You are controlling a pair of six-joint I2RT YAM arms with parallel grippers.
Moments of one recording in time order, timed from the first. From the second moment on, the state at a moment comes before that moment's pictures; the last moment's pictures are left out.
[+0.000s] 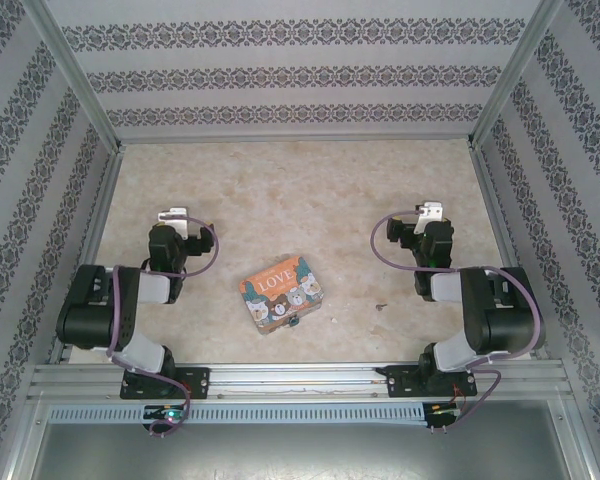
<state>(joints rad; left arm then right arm) 0.01 1.51 0.37 0.78 -0.02 -0.03 0.00 1.49 0.37 0.79 0.03 0.05</state>
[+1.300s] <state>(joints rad) -0.43 0.86 0.54 -0.56 0.27 -0.93 0.45 1.32 0.75 -0.44 -0.63 0.35</state>
